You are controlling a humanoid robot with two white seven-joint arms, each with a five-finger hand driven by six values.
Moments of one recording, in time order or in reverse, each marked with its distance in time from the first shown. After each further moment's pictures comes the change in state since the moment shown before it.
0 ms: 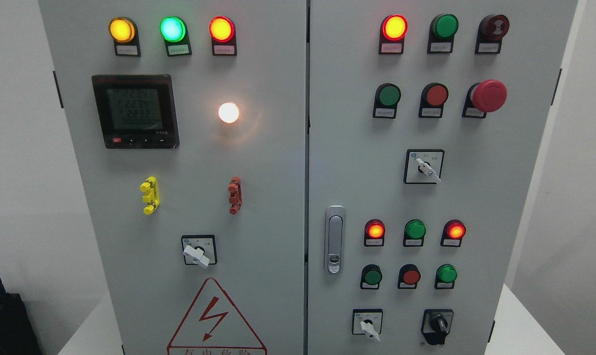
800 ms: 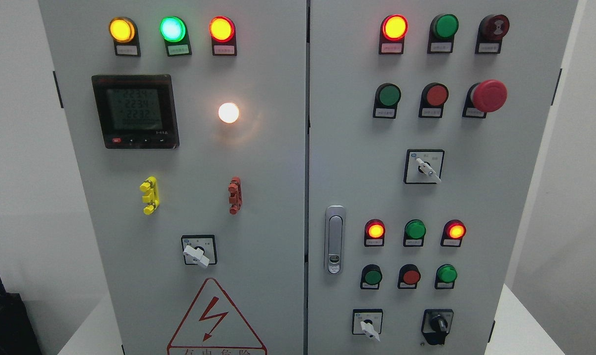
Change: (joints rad) left arm 0.000 0.000 0.000 0.000 0.000 0.000 0.000; right arm 0.022 -0.015 0.000 -0.455 -0.015 0.109 -0.021
